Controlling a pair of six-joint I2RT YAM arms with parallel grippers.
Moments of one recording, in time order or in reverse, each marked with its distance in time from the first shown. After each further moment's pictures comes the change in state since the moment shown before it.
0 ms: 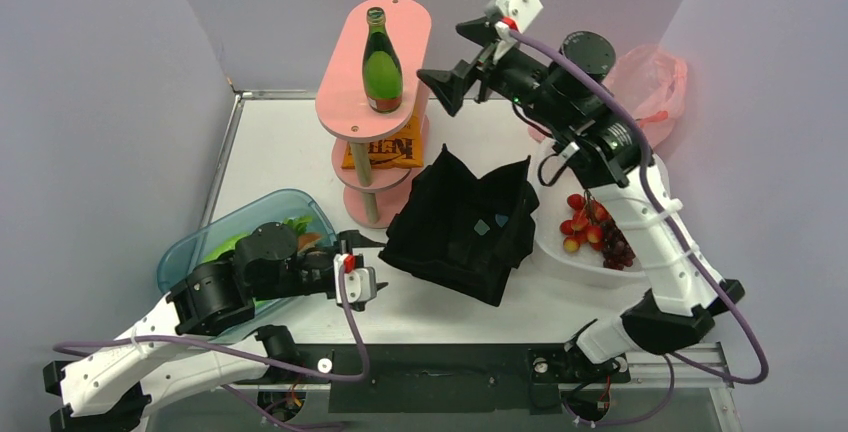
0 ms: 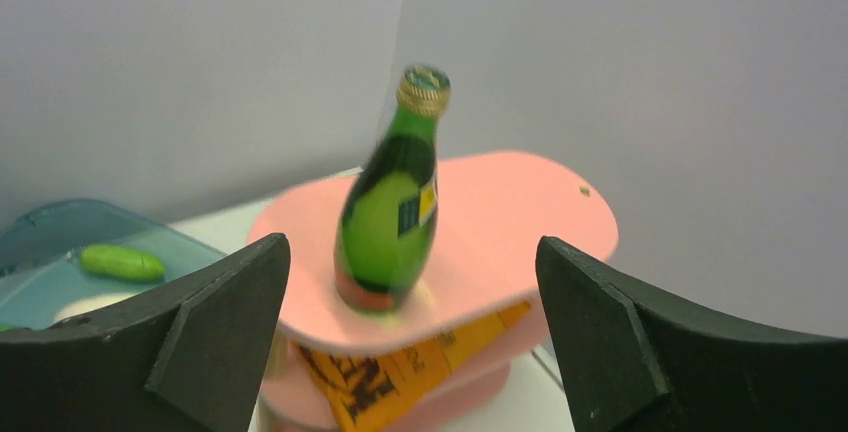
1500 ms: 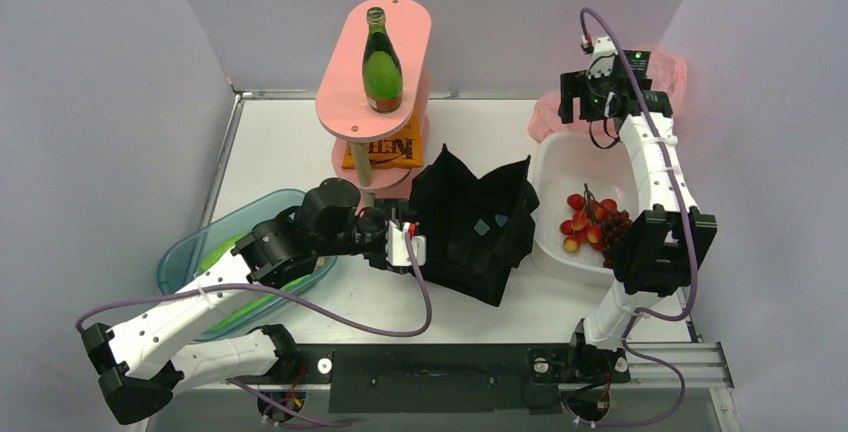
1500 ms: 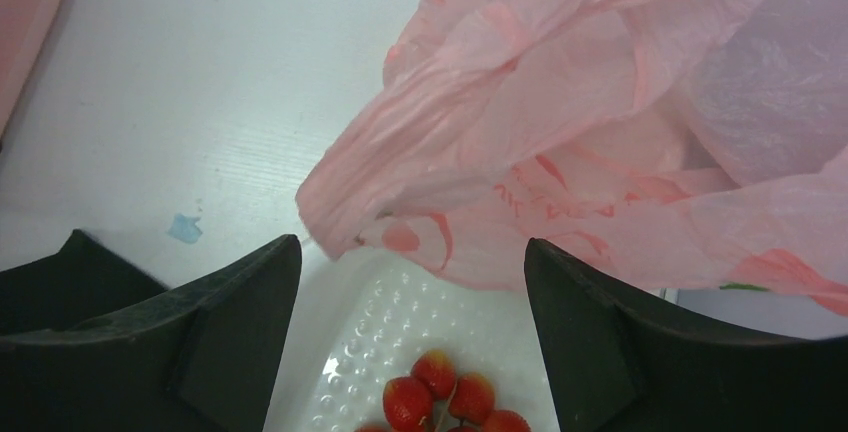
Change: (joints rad) left arm 0.121 0.344 0.103 0.092 0.062 0.221; right arm -0.774 0.216 -0.303 -0.329 0.064 -0.032
